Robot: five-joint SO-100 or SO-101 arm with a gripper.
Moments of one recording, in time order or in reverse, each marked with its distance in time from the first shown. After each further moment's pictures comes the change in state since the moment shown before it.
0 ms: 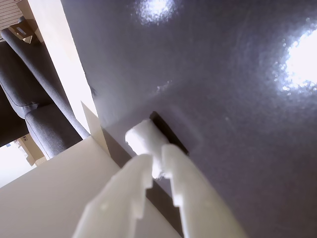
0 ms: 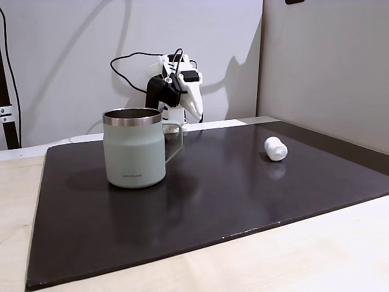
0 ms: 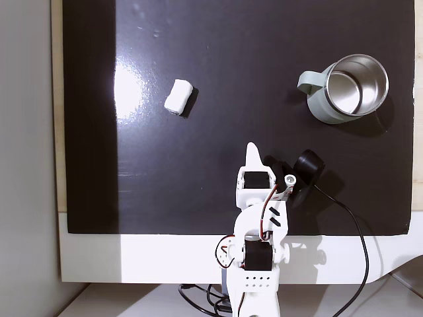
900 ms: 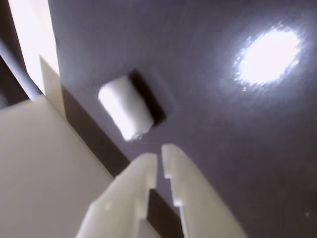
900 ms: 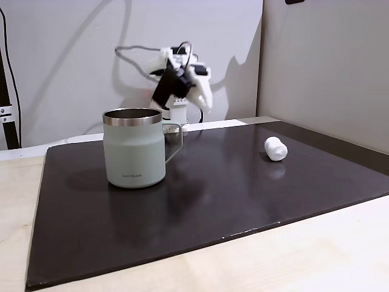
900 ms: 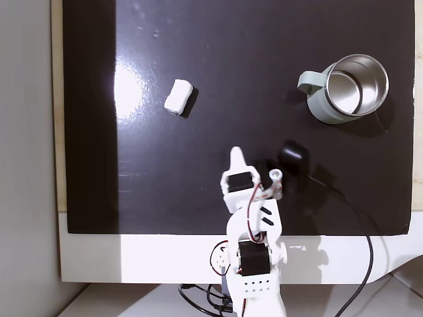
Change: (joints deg) arm -7.8 -9.7 -11.9 5.8 -9.3
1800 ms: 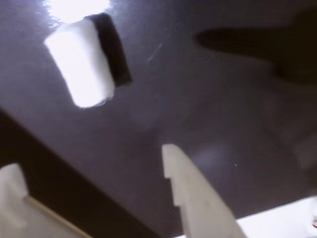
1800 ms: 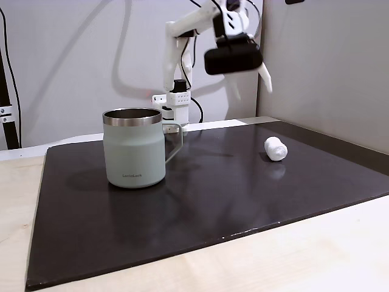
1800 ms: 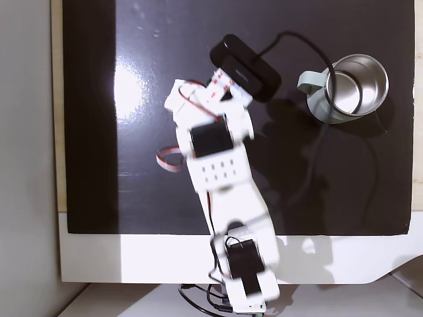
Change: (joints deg) arm -9.9 -88.4 -91.5 40.4 -27.9
